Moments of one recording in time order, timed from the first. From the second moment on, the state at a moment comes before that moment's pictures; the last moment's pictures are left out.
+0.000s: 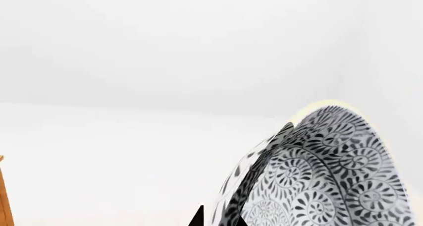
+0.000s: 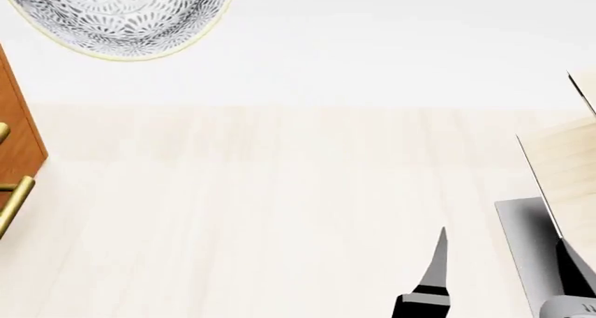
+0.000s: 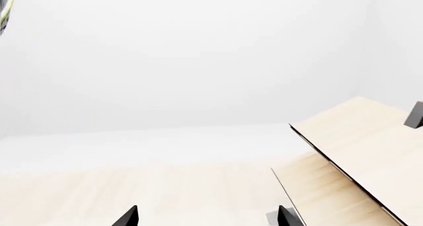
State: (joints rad) left arm -1.52 -0.43 0.29 -0.25 -1.22 -1.13 -0.51; right arm 0.11 0.70 0.12 -1.00 1.12 0.76 0.85
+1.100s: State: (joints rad) left arm -1.69 -0.56 0.20 -0.39 -1.06 -0.96 -0.67; right arm 0.12 0.72 0.07 -0.98 1.11 0.73 0.86
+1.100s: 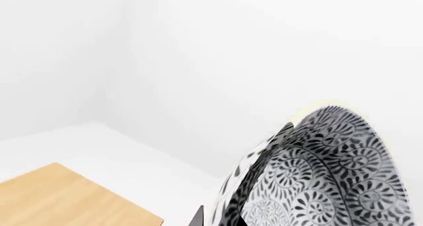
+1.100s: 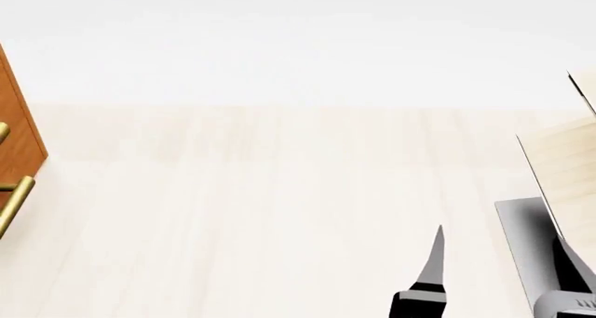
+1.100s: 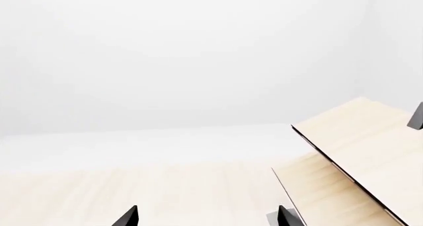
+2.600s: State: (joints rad) left arm -1.83 -0.59 -0.02 -0.71 -1.11 -0.94 -0.88; right arm 0.09 0.75 0.03 -0.97 1.06 0.69 0.84
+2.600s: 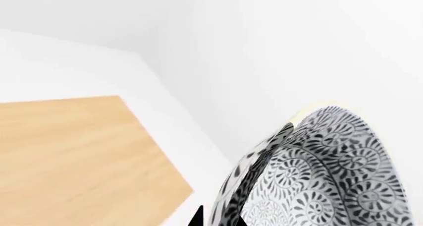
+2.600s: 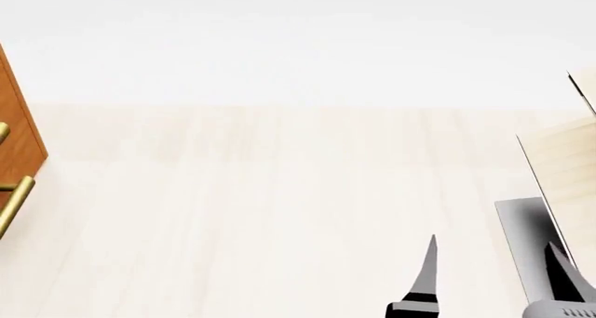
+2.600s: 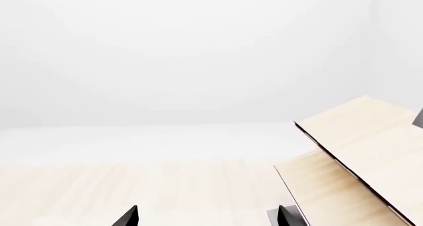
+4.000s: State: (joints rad) left arm -1.56 -0.72 -0.11 -0.63 -1.13 -0.88 -0.89; right arm 0.14 0.74 -0.06 -0.94 1.03 0.68 0.84
